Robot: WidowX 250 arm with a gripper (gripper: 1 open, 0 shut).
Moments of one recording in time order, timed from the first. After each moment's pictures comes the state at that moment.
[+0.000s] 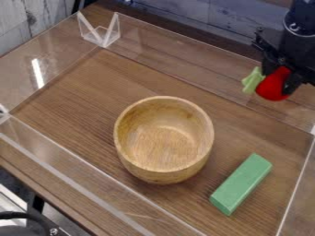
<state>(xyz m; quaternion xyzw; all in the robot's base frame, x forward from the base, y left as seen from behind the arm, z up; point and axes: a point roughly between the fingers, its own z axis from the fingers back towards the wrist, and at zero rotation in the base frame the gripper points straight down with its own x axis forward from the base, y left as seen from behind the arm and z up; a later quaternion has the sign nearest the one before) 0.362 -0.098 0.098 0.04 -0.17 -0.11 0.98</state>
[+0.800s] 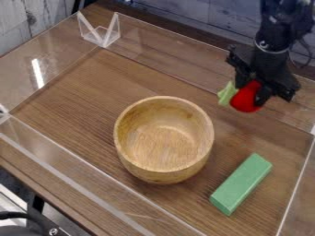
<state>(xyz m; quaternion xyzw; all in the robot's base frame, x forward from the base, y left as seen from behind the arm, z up) 0.358 -0.092 0.056 0.05 -0.12 -0.11 0.99</state>
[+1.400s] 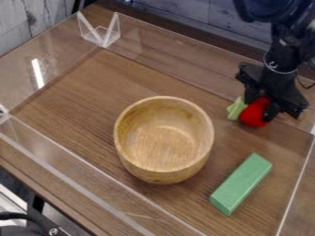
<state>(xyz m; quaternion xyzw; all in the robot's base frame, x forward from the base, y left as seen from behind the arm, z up) 0.365 -0.104 0.036 0.04 -0.12 -0.12 0.98</state>
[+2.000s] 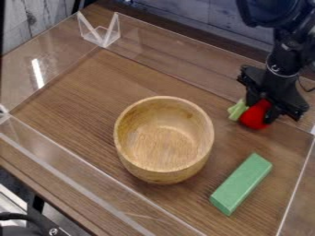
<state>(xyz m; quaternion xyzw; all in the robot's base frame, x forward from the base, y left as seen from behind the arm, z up) 0.369 -0.107 0.029 0.04 -0.13 -0.12 0.98</state>
